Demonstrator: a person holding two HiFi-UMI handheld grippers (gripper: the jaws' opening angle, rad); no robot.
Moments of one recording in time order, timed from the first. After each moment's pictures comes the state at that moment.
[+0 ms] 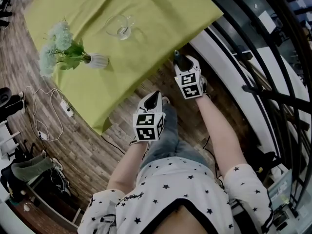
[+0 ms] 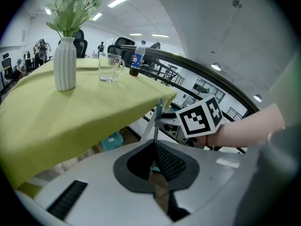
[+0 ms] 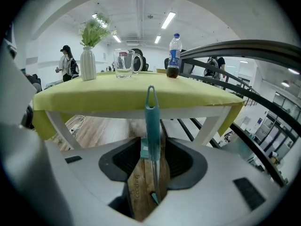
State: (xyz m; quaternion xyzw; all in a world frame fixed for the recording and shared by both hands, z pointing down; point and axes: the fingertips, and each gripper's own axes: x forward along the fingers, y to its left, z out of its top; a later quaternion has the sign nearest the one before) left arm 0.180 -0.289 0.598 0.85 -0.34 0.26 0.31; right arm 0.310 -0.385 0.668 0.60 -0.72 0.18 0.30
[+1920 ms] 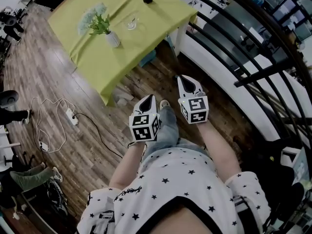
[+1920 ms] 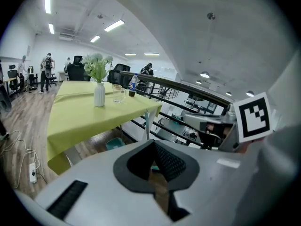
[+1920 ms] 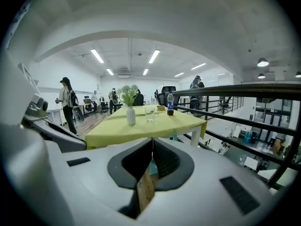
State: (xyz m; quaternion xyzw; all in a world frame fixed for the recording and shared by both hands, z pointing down) left arm 0.068 -0.095 0.492 0.88 -0.36 0.20 0.23; right arm 0.200 -0.110 0.473 0.68 -0.71 0.12 0.12
